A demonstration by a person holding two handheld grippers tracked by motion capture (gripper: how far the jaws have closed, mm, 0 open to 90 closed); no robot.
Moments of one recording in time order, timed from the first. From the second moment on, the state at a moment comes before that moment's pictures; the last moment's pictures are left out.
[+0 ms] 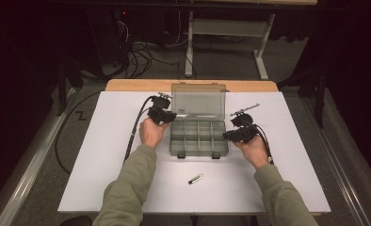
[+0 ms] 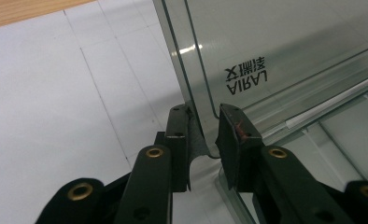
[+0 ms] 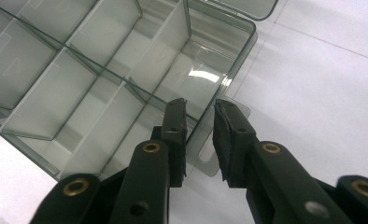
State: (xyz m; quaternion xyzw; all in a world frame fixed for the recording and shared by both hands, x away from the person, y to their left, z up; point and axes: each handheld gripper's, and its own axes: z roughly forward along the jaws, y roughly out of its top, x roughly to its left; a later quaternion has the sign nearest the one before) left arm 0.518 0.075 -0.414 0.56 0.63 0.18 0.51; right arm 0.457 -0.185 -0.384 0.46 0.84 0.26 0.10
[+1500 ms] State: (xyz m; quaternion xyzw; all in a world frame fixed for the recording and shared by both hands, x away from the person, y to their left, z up) left arm 0.506 0.079 -0.401 0.58 0.61 0.19 0.50; right arm 0.458 -0.184 -0.384 0.46 0.84 0.26 0.10
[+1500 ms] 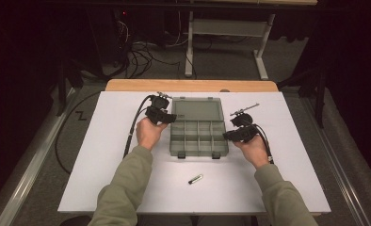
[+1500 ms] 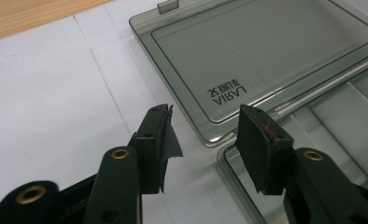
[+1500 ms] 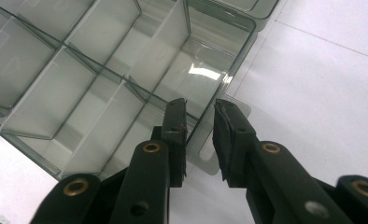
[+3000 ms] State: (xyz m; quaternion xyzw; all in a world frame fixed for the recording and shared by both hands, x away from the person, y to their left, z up) left arm 0.428 0.128 -0.374 0.58 0.59 0.18 0.53; right arm 0.422 -0.207 -0.367 0.42 0.84 0.32 0.13
